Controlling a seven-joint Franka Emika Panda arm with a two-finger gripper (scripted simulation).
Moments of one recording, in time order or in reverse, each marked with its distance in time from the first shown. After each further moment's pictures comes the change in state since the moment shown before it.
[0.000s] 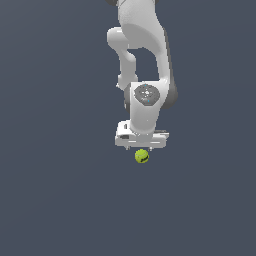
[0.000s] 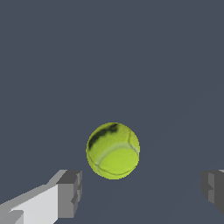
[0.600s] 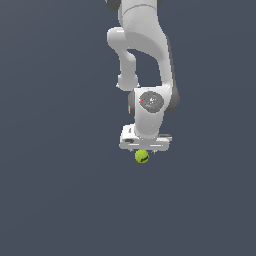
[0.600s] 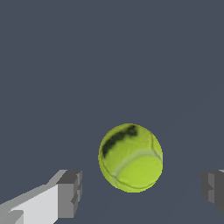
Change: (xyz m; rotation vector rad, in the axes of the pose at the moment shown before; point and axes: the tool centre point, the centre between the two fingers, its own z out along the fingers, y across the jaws) arm 0.000 -0.017 0.021 0.006 -0.006 0.007
